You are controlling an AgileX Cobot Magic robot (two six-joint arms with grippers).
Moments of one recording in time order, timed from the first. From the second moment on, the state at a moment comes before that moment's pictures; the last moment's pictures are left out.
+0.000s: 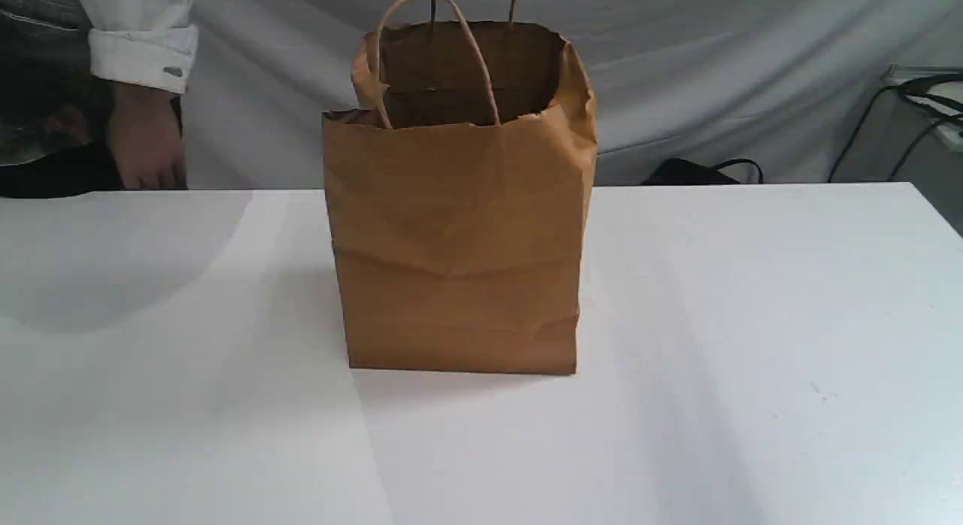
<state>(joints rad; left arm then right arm) -0.41 0.00 0.00 0.50 -0.36 -0.55 0.17 1.14 -0.45 0.44 -1.17 -0.19</state>
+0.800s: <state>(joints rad) -0.41 0.00 0.00 0.36 -0.08 -0.42 0.17 1.14 -0.27 0.34 -1.19 0.03</state>
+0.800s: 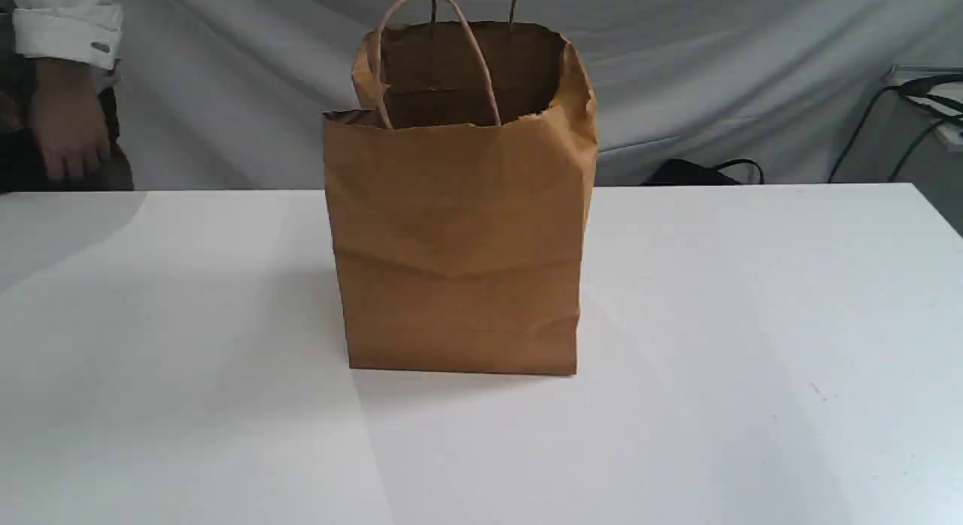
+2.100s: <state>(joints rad) -0.41 0.00 0.00 0.39 -0.08 -0.42 0.17 1.13 -0.26 -0.44 -0.75 0.80</state>
